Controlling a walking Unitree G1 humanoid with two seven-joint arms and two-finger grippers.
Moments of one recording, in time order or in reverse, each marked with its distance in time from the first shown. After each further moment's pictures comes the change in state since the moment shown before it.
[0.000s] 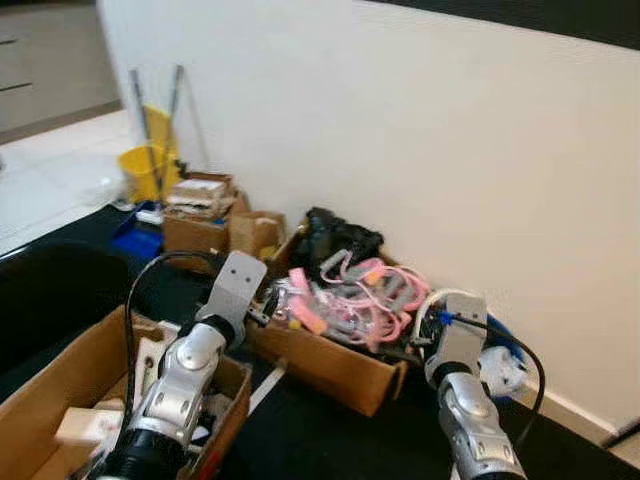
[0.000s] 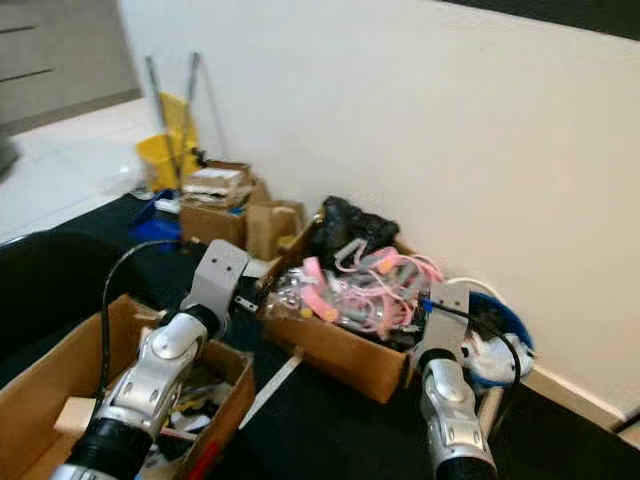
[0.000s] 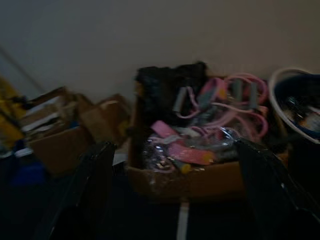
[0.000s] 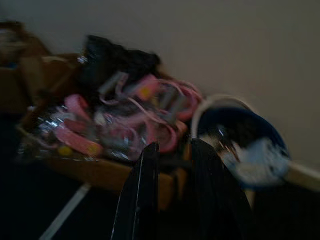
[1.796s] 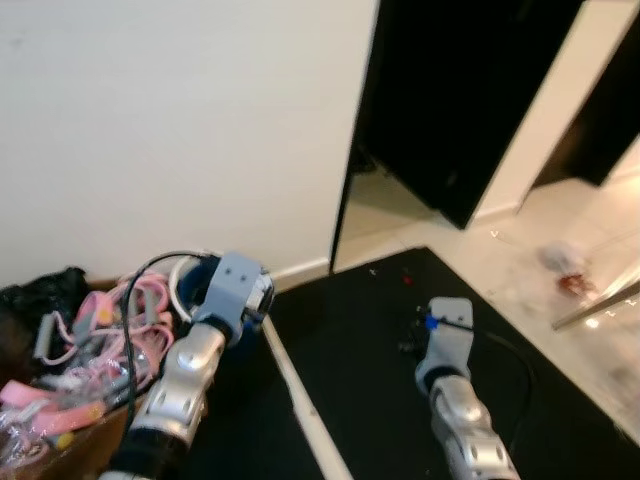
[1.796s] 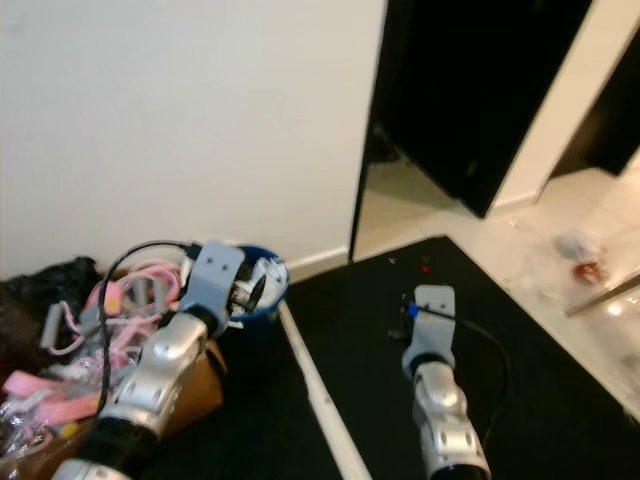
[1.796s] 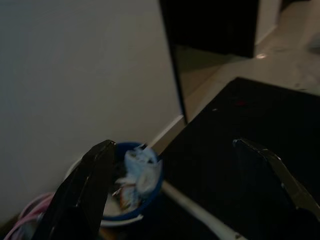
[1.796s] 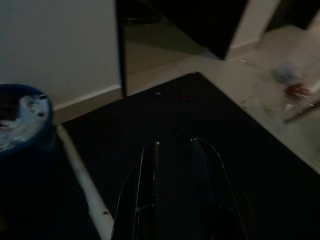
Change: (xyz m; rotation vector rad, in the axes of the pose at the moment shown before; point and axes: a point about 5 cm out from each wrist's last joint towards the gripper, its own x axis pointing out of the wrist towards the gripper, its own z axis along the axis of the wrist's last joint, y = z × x) left arm 0.004 0.002 0.002 -0.017 -0.031 0.077; right arm 0.000 0.007 0.007 -0.055 0.001 0.025
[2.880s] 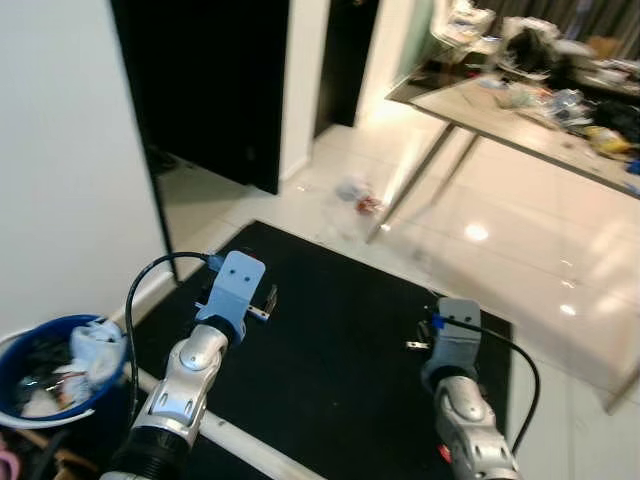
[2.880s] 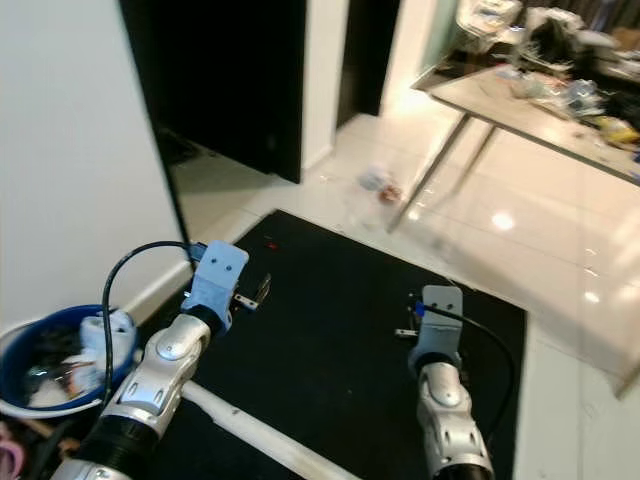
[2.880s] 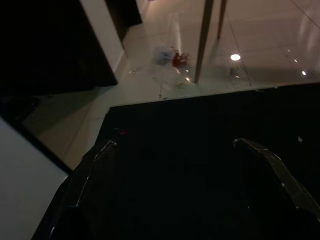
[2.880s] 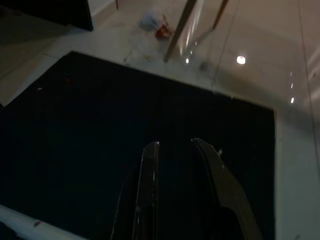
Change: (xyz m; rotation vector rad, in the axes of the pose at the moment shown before) left arm -0.001 -0.002 -0.003 -0.004 0.012 -0.013; right arm -0.003 0.005 -0.003 0.015 0.012 0.005
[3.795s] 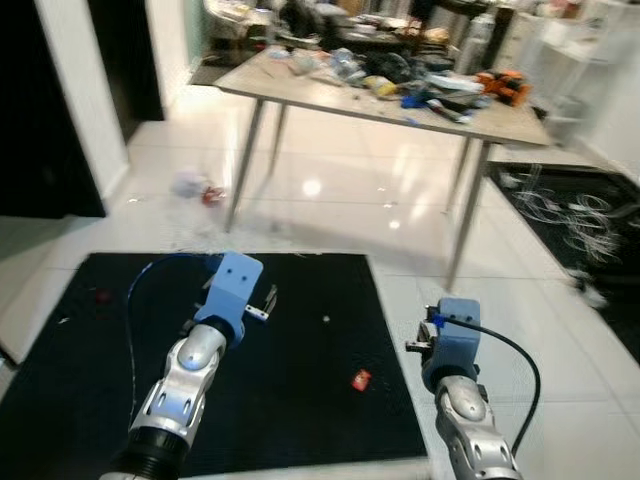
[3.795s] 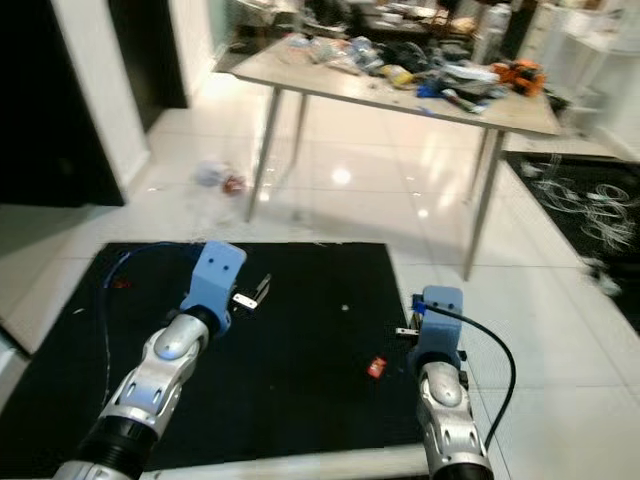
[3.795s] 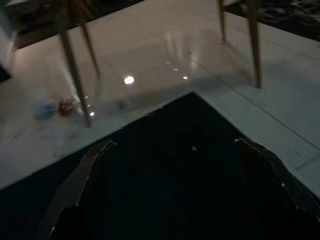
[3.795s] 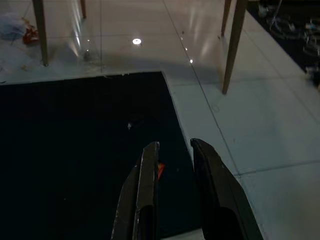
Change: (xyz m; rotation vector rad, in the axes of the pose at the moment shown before) left arm -0.001 0.000 0.000 -0.029 -0.004 -0.033; right arm 0.001 -0.003 0.002 -0.009 -0.005 -0.003
